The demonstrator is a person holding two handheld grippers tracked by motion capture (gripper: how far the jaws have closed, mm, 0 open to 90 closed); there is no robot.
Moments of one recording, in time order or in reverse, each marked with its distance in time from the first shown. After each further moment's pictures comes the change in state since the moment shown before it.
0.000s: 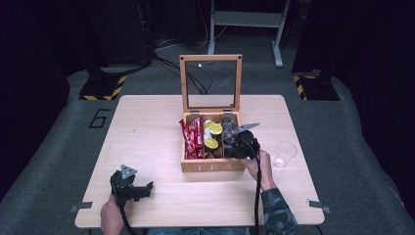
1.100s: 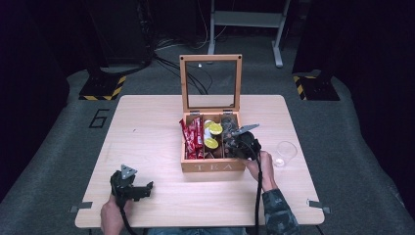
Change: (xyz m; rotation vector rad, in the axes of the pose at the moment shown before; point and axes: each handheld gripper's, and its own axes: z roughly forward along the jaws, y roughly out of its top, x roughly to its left) left arm 0.000 0.000 0.000 0.000 0.000 0.000; right arm 0.003 -0.002 -0.004 0.016 -0.037 -0.024
